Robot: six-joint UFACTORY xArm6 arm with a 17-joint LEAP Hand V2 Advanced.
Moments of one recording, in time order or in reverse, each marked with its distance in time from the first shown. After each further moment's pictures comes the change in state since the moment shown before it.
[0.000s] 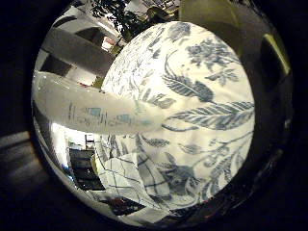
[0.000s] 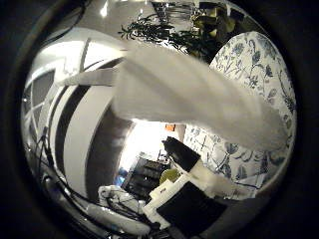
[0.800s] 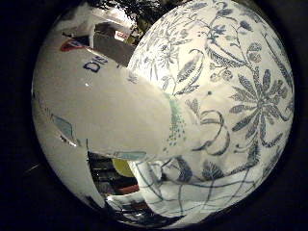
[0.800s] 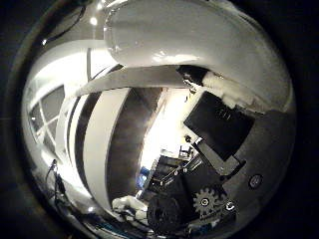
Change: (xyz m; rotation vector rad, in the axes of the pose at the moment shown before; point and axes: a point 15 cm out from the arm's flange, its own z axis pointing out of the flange) arm -0.129 -0.001 0.099 -0.161 -0.219 0.061
